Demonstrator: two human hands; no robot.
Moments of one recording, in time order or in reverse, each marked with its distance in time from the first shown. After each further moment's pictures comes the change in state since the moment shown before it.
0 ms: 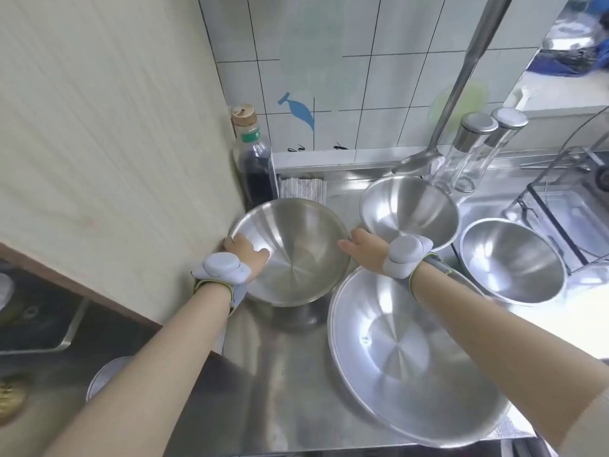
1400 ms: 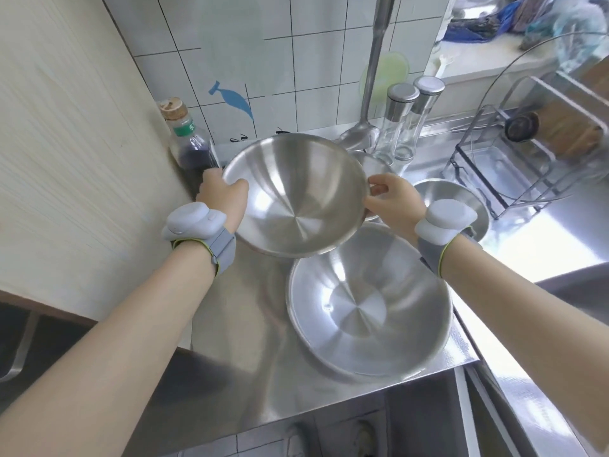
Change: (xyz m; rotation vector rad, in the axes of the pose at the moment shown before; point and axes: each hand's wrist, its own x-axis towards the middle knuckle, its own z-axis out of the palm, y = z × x) left_hand -0.038 0.077 -0.021 -0.569 0.195 0.233; right_hand -0.083 0.046 -0.072 0.357 0.525 -0.032
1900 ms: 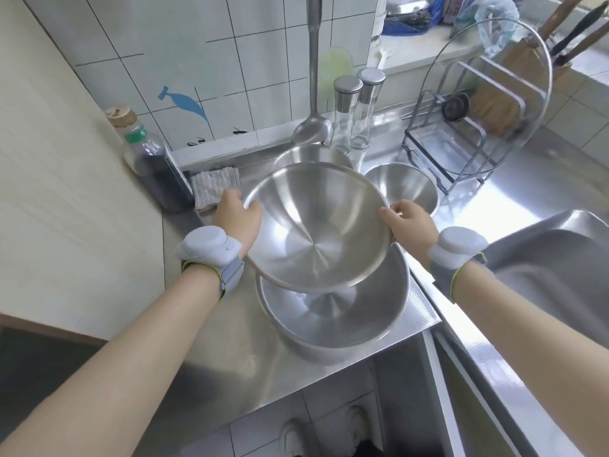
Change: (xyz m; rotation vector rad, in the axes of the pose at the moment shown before) left_hand -0.058 -0.003 0.045 0.211 -0.210 0.182; right_hand -0.068 0.070 -0.041 0.105 0.165 0.257
